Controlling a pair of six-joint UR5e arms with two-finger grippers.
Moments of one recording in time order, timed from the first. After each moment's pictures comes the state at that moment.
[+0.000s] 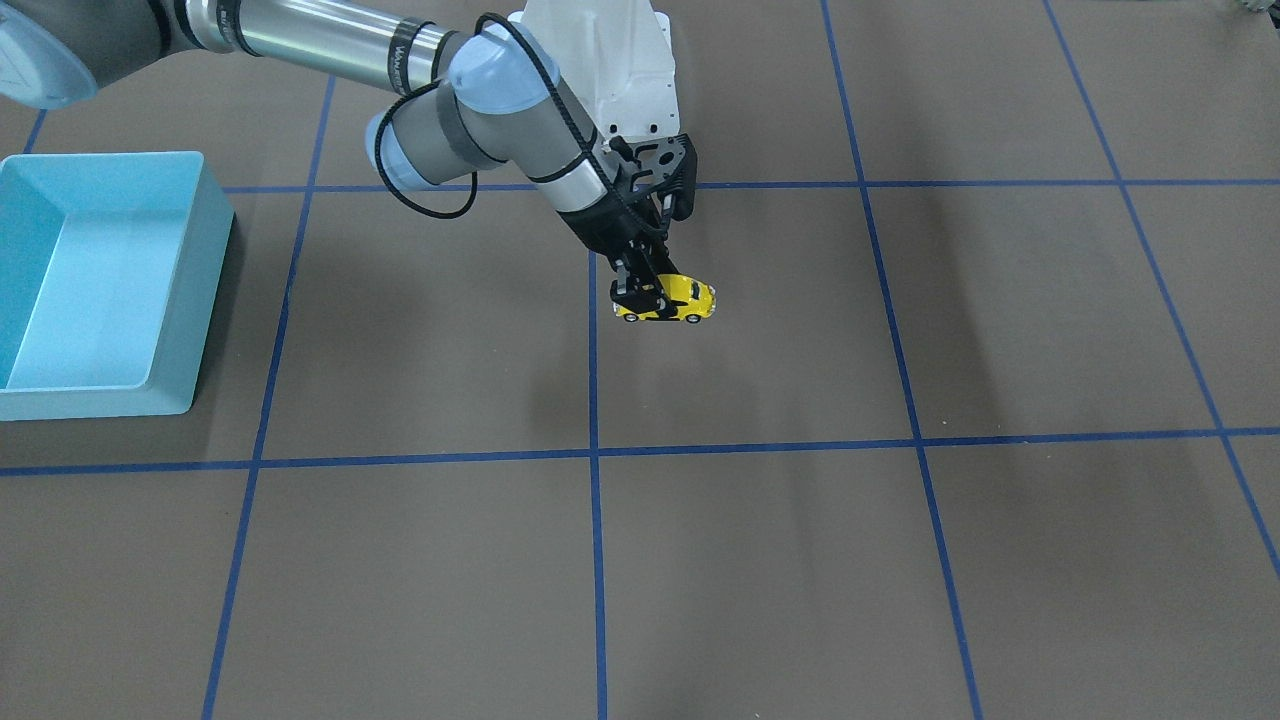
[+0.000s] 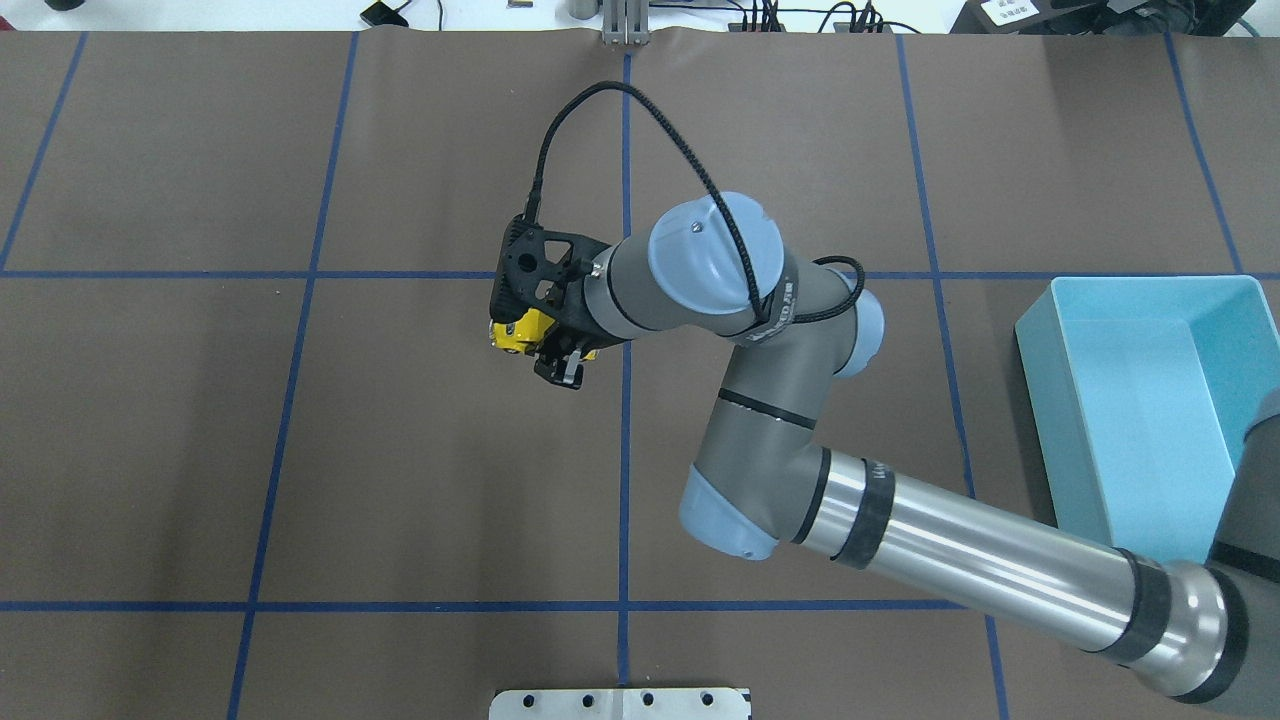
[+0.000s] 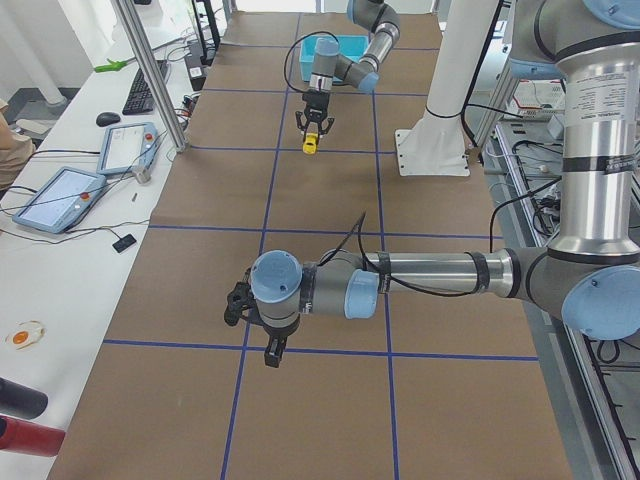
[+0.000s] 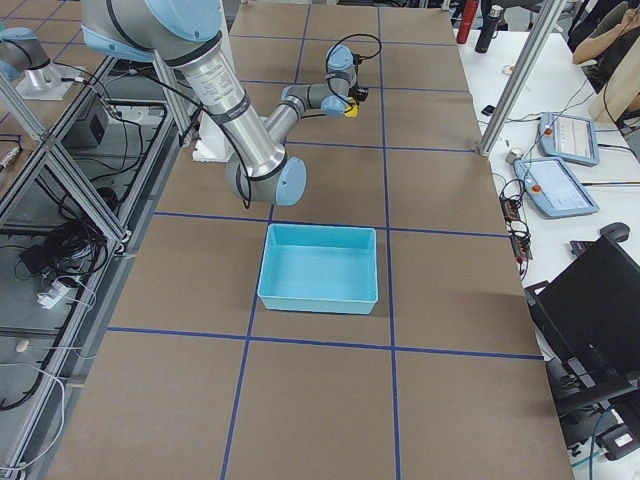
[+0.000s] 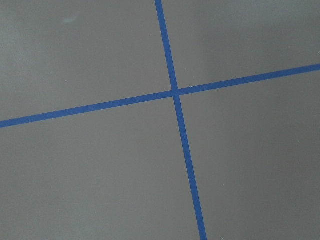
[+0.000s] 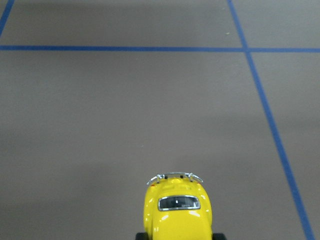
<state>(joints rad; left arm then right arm) -1.60 -1.50 -1.62 -1.67 -2.41 0.15 0.54 -0.81 1.56 -1.04 1.88 -0.06</state>
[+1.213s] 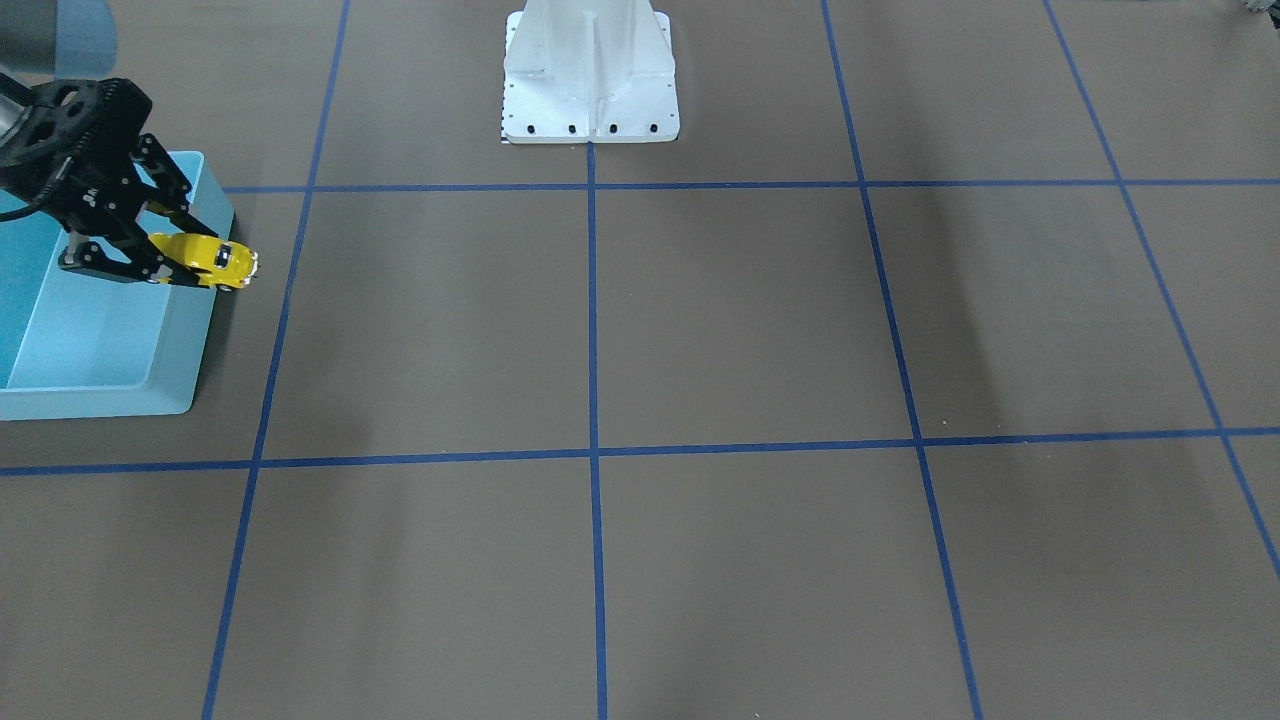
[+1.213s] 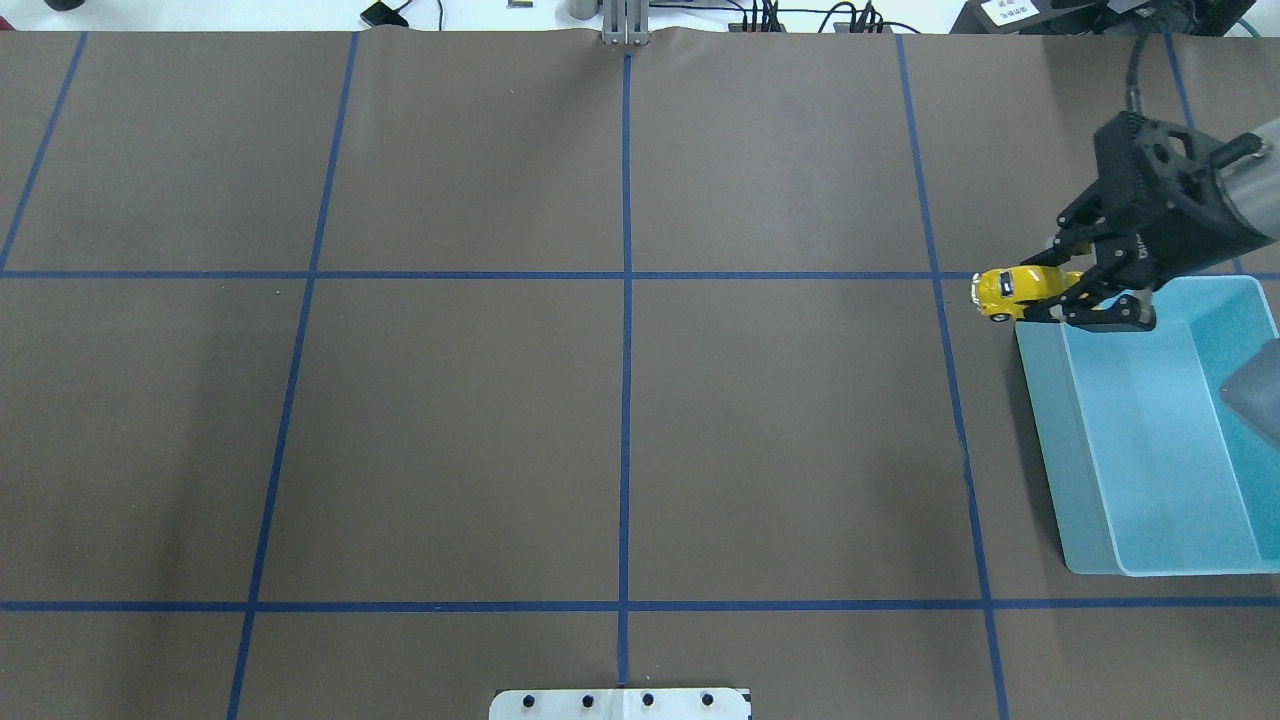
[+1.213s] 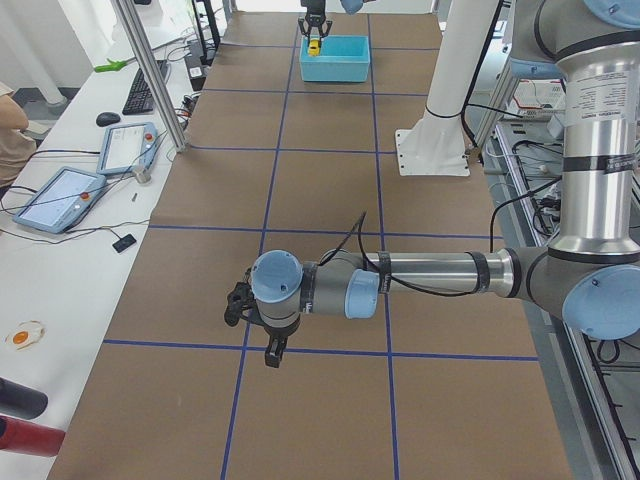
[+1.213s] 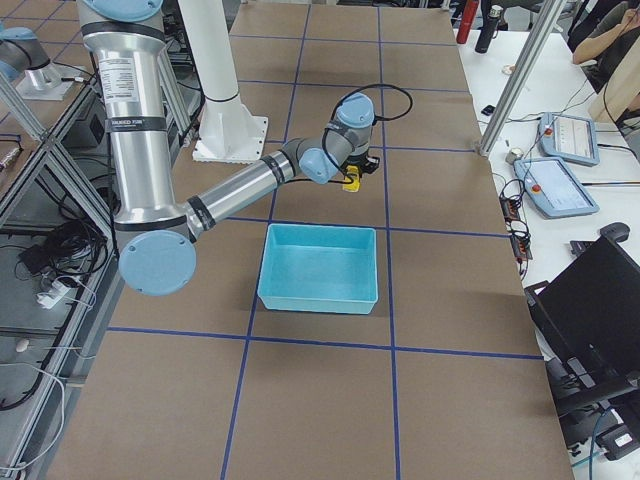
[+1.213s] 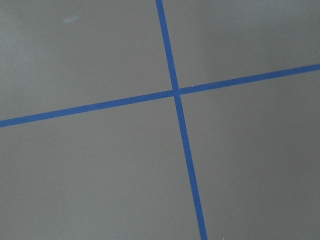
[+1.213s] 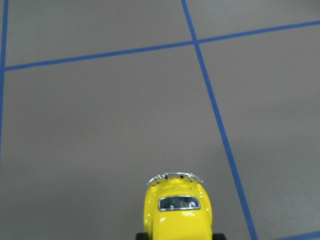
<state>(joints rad) -1.60 -1.50 -1.62 -1.67 -2.41 0.15 1.09 -1.53 2.00 -1.23 2.47 -0.55</state>
